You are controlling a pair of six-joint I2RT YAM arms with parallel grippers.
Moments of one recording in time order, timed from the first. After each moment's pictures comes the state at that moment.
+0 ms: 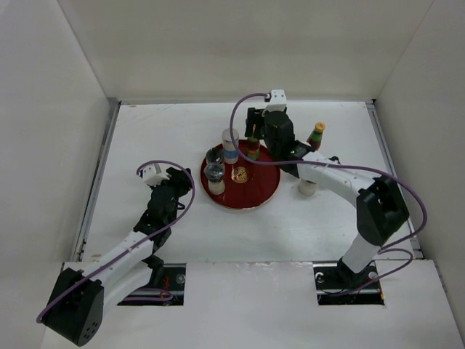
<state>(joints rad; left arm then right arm) -0.46 0.86 0.22 0.50 -0.48 -0.69 0.66 1.73 1.31 0.21 0.44 0.23</state>
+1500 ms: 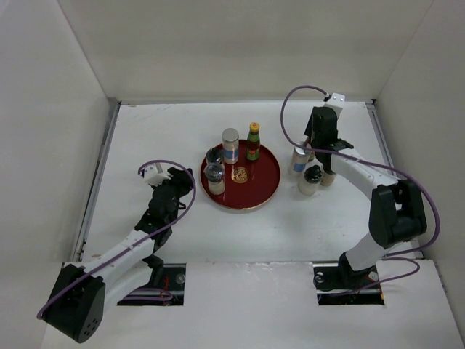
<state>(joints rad) -0.47 0.89 0.22 0.52 -0.48 -0.70 0.28 1.61 1.13 0.10 0.52 0.28</state>
